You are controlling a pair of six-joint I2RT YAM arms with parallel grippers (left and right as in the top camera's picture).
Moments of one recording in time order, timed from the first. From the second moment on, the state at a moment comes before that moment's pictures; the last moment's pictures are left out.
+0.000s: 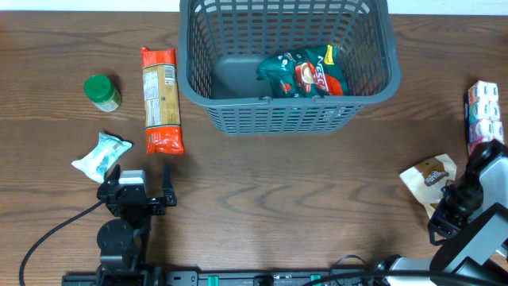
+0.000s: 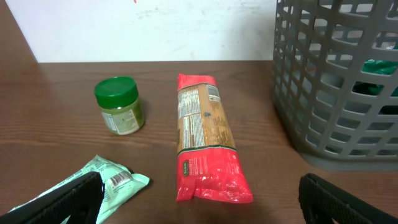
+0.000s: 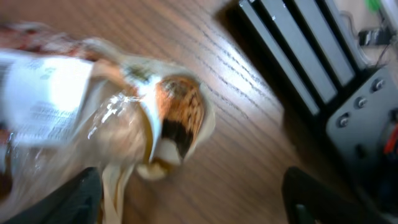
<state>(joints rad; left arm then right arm) -0.03 0.01 0.08 -0.26 -0.05 0.01 -0.68 1.58 0.94 -1.17 0.26 1.65</state>
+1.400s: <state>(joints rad) -0.03 0.01 0.08 -0.26 -0.05 0.01 -0.67 1.58 1.23 -1.26 0.12 1.58</state>
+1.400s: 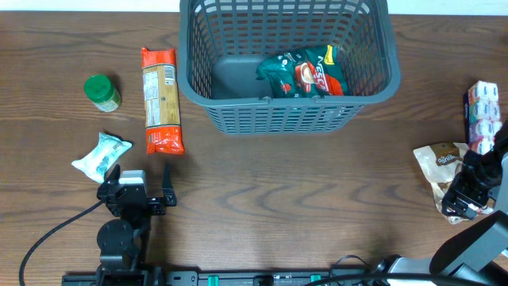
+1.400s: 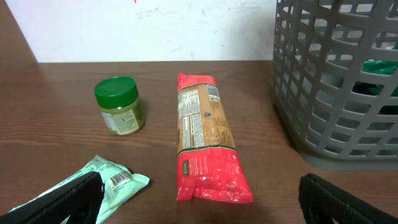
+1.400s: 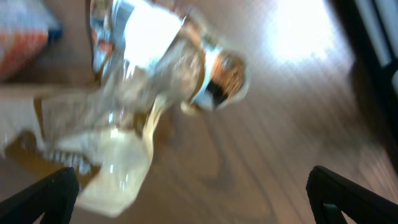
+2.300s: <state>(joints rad) -0.03 0.01 0.08 -0.26 -0.05 0.01 -0.73 1.68 1.23 -1.08 0.36 1.88</state>
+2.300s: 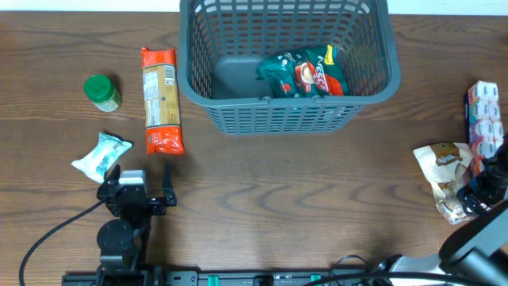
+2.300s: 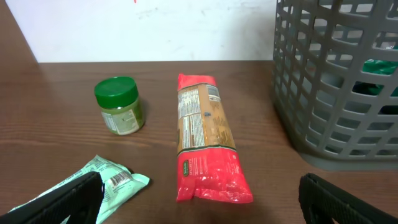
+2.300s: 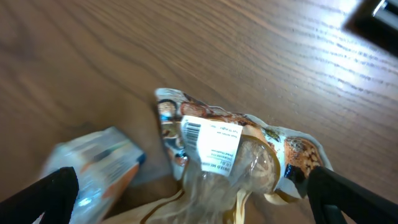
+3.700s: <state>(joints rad) -0.03 0.01 0.08 -0.26 -0.05 0.01 -0.68 1.92 1.26 -0.96 0.22 1.73</state>
